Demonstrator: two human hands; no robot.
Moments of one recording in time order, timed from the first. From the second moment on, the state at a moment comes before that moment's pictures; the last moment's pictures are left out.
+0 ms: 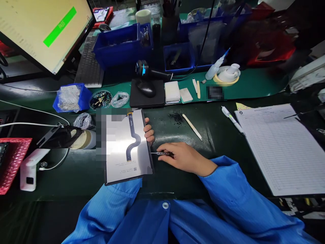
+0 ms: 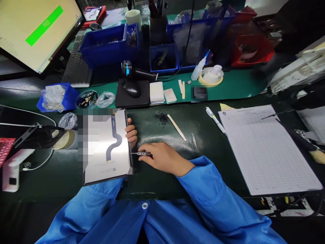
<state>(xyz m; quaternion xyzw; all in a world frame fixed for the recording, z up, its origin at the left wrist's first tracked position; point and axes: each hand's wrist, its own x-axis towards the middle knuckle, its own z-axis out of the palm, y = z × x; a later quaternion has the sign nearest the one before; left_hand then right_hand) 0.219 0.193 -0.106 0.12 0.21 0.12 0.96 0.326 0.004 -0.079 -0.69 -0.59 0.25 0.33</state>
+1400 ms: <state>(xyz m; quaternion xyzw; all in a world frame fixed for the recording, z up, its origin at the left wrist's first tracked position) 0.219 0.196 -0.108 0.11 0.20 0.11 0.97 0.326 0.002 -0.079 -0.68 -0.63 0.22 0.31</state>
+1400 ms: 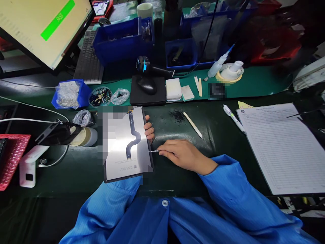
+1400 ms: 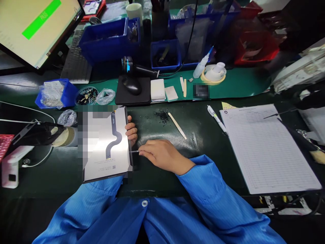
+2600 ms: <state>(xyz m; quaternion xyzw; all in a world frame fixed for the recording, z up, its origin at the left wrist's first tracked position) 0.223 0.191 -0.104 0.12 0.26 0.15 0.95 0.324 0.002 -0.077 -0.68 -0.62 0.24 0.31</state>
